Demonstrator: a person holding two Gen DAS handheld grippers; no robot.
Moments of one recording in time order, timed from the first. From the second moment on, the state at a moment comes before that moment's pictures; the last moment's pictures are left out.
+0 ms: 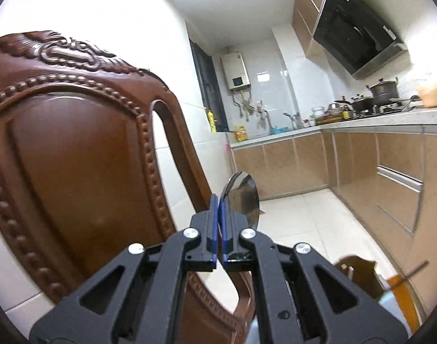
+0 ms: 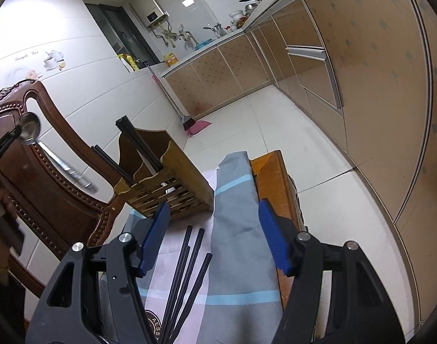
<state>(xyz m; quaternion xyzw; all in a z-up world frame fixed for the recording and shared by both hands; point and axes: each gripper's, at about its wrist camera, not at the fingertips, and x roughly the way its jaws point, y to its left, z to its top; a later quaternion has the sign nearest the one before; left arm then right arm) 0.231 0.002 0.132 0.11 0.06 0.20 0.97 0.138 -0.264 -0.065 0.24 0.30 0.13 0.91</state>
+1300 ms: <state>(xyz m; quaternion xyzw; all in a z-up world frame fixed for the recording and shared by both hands) 0.122 -0.030 -0.006 0.03 0.26 0.00 0.97 0.120 -0.222 -0.050 0.19 0.35 0.15 0.91</state>
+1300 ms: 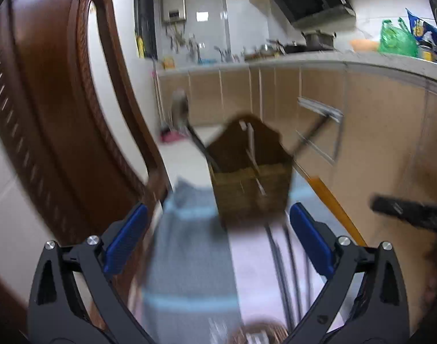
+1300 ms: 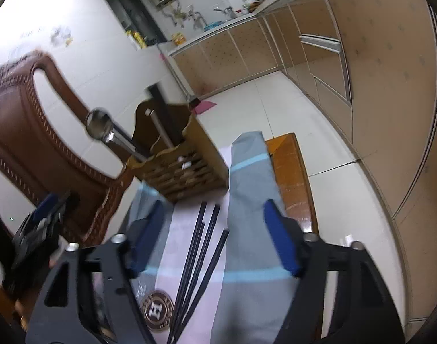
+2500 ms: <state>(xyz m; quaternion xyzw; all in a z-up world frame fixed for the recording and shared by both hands) 0.132 -0.025 -0.047 -0.06 0.37 -0.04 0.92 0.075 -0.177 -0.073 0.07 0.38 0.08 0.92</state>
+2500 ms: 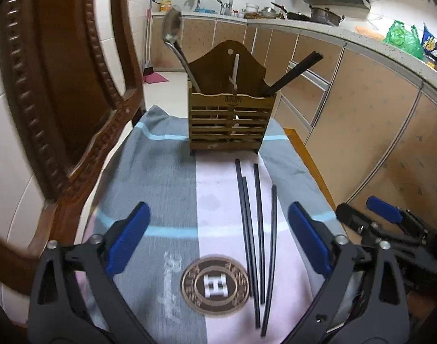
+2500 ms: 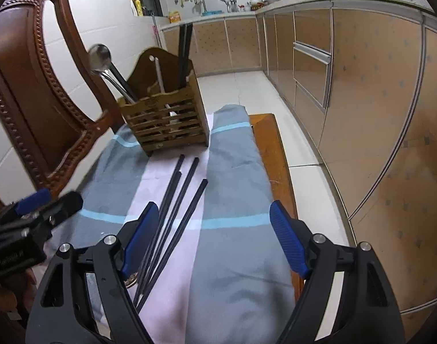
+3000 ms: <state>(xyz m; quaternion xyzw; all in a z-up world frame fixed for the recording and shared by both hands) 0.275 -0.069 -0.120 -0.02 0.48 -0.06 0.88 0.163 -0.152 -0.127 0.05 0.45 0.06 0.89</state>
